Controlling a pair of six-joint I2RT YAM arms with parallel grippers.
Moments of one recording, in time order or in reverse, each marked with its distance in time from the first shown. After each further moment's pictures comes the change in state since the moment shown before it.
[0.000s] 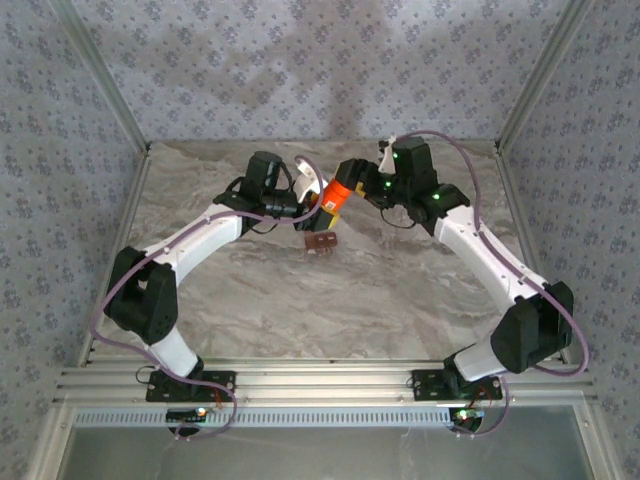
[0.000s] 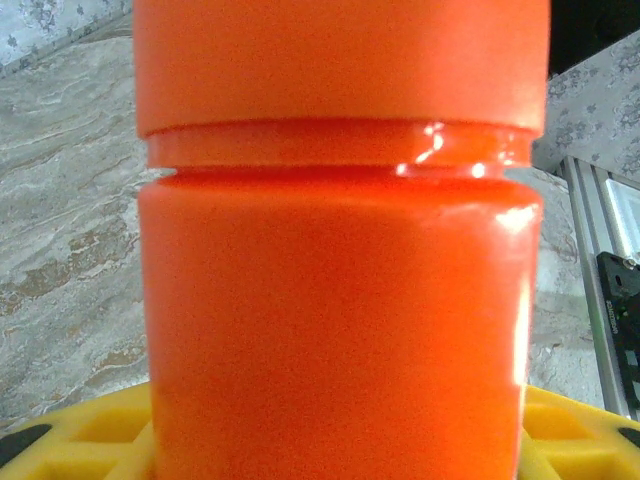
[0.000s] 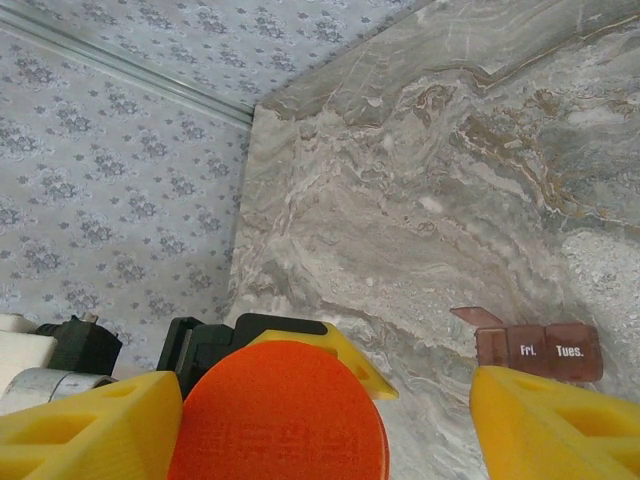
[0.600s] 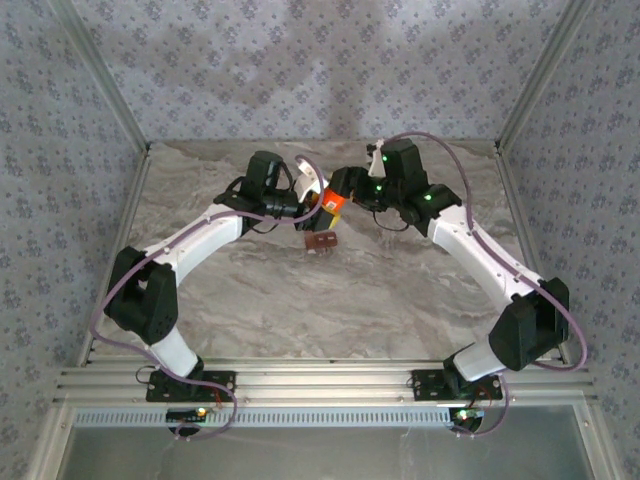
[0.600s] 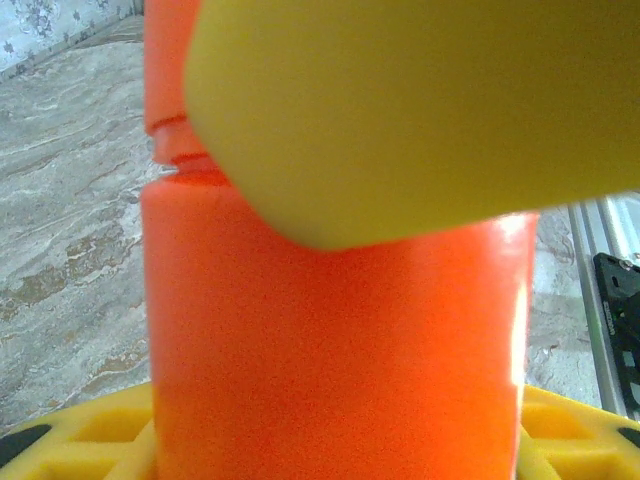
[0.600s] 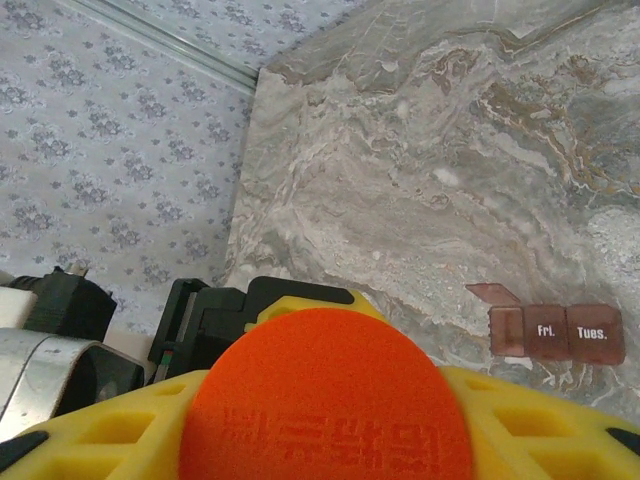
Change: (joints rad) left arm 0.000 0.000 0.003 0.003 0.004 0.000; right arm 0.045 0.019 0.016 -0.025 -0.003 -0.031
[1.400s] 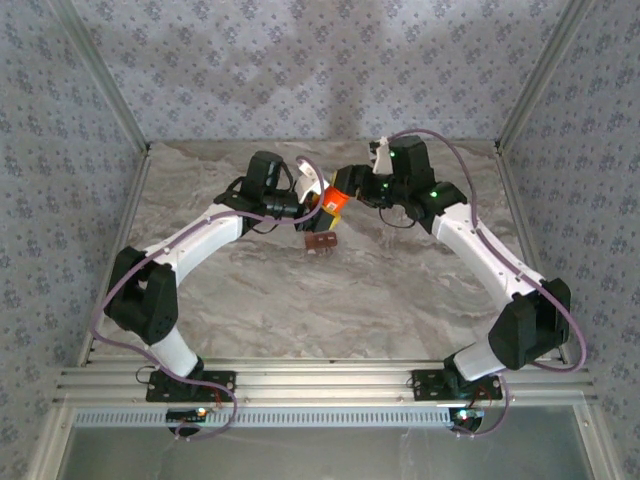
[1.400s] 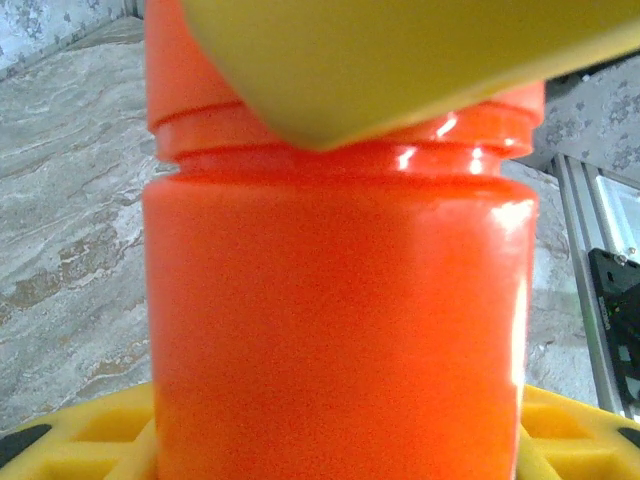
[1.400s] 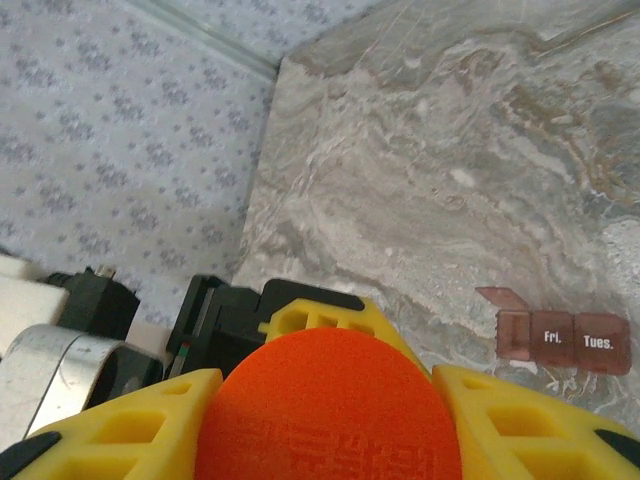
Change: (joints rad) left arm -0.002 0.000 0.003 -0.007 0.008 0.021; right arm -0.060 0.000 0.003 0.005 -0.128 -0.065
